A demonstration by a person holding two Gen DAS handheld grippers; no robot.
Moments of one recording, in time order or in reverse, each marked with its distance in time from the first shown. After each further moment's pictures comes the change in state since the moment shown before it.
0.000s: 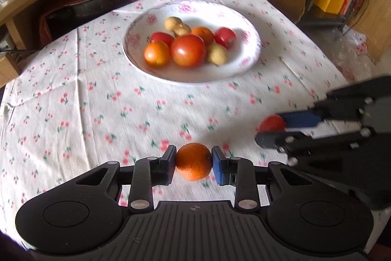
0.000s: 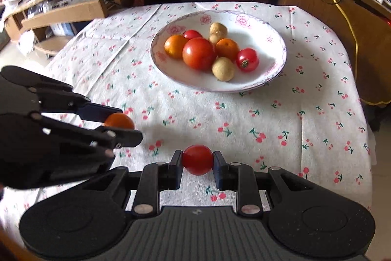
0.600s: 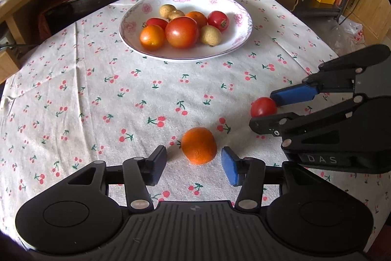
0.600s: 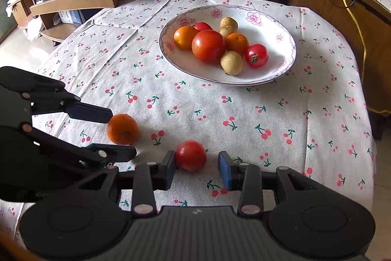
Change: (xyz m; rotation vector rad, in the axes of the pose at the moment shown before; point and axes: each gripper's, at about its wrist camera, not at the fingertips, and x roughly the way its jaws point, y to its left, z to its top) left arm -0.003 -0.004 -0.016 0.022 0.002 0.002; right arm 0.003 0.003 -0.005 -0.050 0.010 0.019
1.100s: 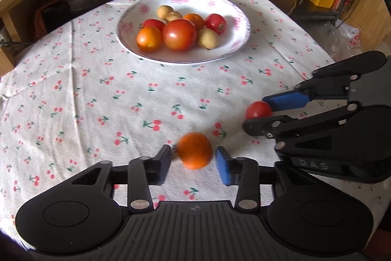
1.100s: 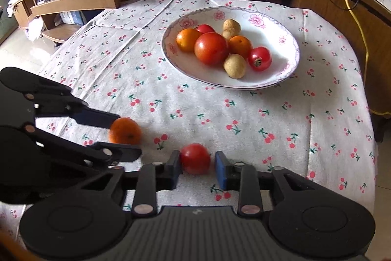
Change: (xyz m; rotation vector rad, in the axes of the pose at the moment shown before) left arm 0.000 0.001 0.006 -0.014 0.010 -0.043; right arm 0.001 0.003 0.003 -0.004 0.001 0.010
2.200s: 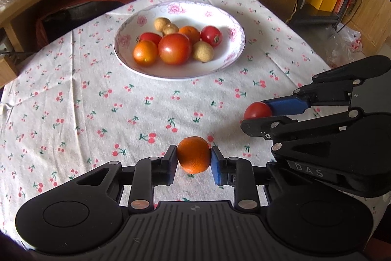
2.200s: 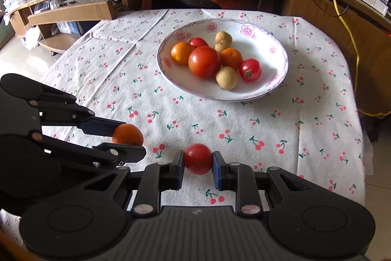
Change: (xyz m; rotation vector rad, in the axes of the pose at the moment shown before) left arm -0.010 -0.008 0.016 -0.001 -0.022 0.028; right arm -0.016 -0.005 0.006 0.031 -0.040 -0.024
